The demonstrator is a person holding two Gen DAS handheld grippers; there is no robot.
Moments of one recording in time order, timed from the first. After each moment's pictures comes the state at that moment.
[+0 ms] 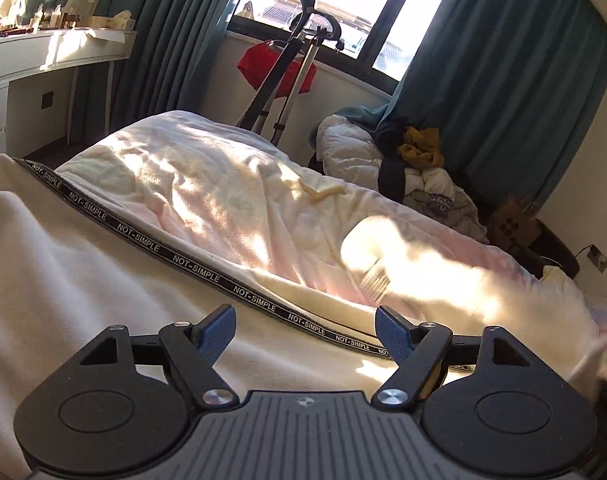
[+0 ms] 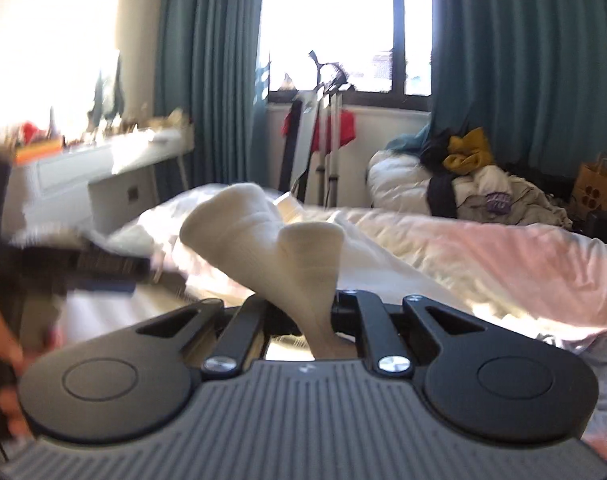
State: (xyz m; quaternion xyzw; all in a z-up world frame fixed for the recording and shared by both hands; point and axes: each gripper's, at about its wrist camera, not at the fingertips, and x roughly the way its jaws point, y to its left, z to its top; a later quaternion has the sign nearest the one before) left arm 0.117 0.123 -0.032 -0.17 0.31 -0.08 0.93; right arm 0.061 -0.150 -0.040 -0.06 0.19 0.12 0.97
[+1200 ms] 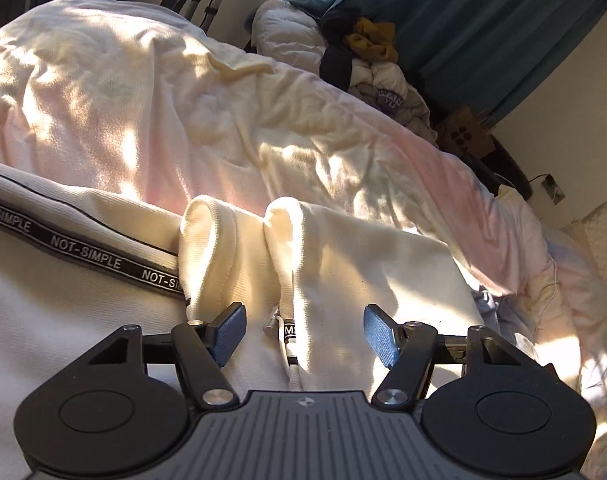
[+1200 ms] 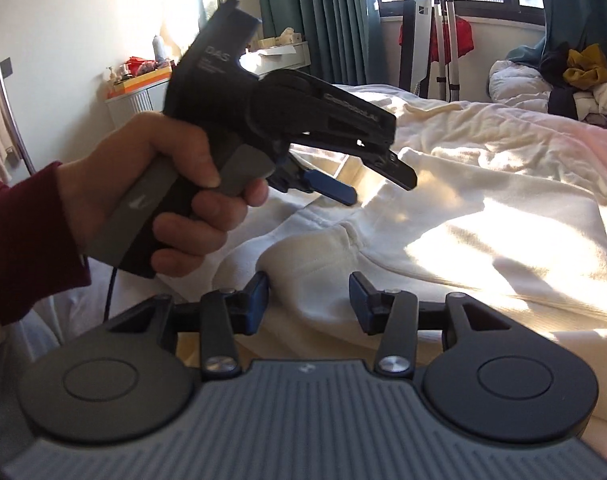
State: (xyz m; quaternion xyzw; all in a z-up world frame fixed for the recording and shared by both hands) left arm 0.210 0.052 -0.094 -0.18 0.44 -0.22 0.85; right arm 0.051 -0.162 -0.081 0.01 0.30 0.31 0.90
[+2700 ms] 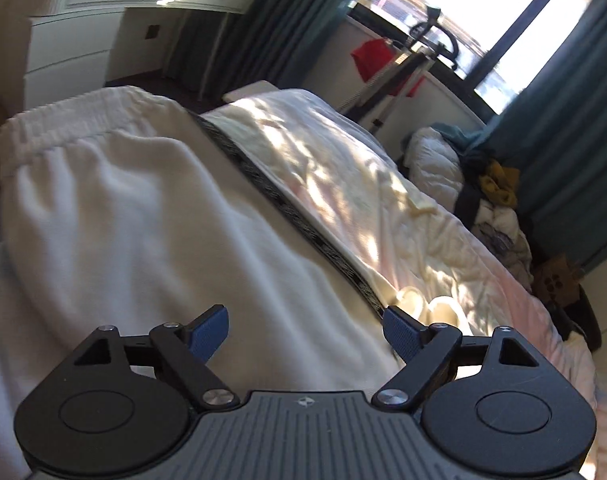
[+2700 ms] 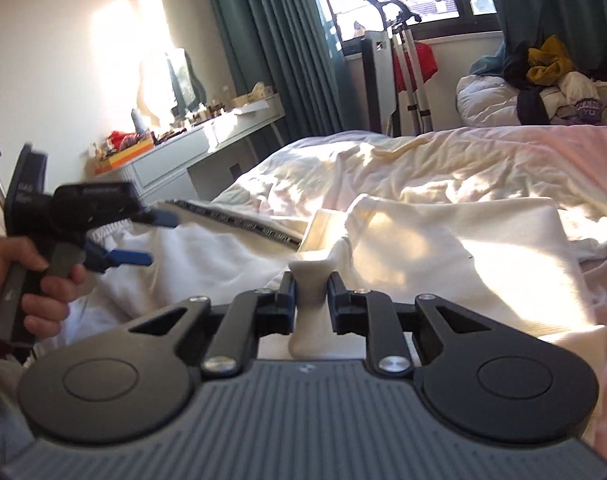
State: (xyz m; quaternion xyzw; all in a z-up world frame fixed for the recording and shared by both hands) left arm 0.067 0.243 -0.020 -0.30 0.35 0.05 0.89; right arm 0.035 -0.210 -0.042 0.10 0.24 0.26 0.93
